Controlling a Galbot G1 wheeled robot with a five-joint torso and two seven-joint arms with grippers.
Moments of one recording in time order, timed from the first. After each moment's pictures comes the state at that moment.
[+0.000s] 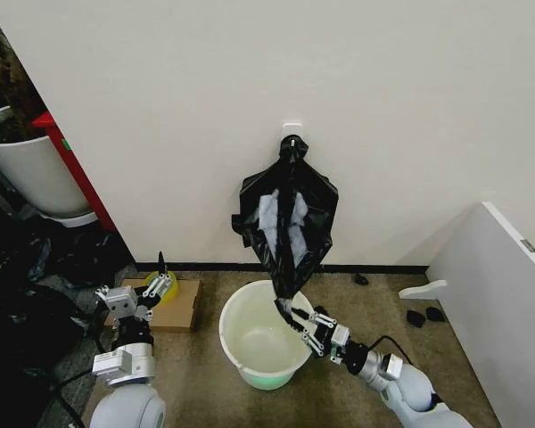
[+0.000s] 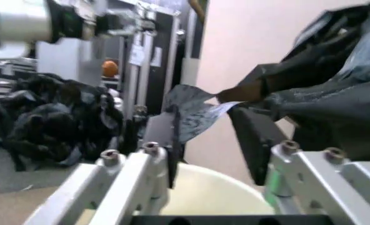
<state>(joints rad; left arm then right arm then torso) 1.58 -1.39 -0.52 -2.11 -0.13 -0.23 -0.31 -1.28 1.15 0.29 1.58 0.46 0.65 -0.92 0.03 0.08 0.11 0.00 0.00</state>
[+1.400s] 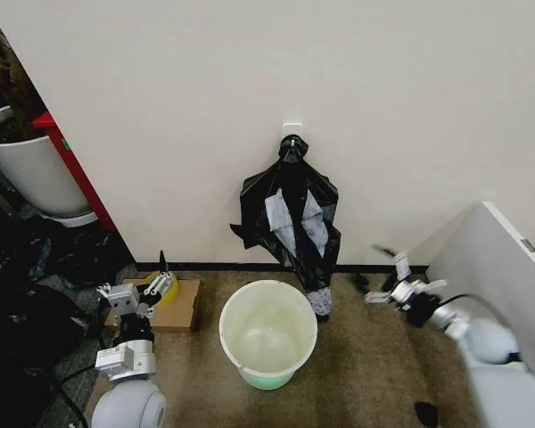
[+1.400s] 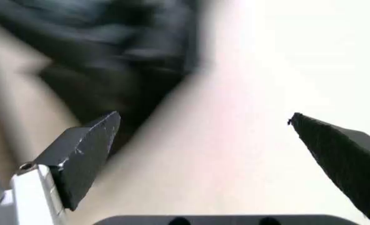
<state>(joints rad) 1.54 -1.38 -0.52 -2.08 -0.12 -0.23 -0.31 -1.12 1.16 0.77 1.56 -0.12 0.68 -0.55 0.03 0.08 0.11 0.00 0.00</state>
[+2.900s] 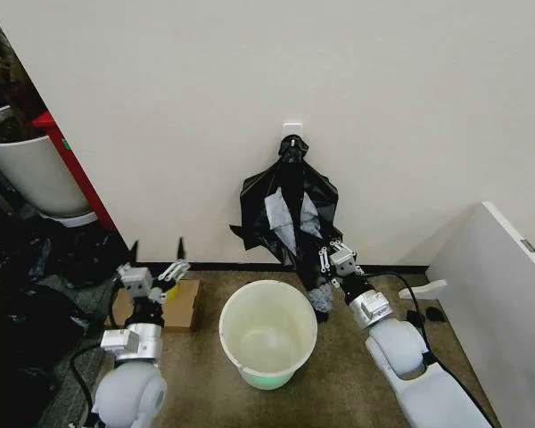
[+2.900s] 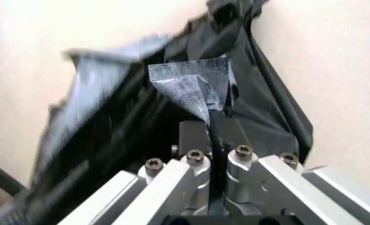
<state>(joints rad) 1.37 -1.09 -0.33 -2.05 -0.44 -0.27 -0.06 -1.18 1.18 0.24 1.88 0.06 0.19 -0.05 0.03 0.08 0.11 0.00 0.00</state>
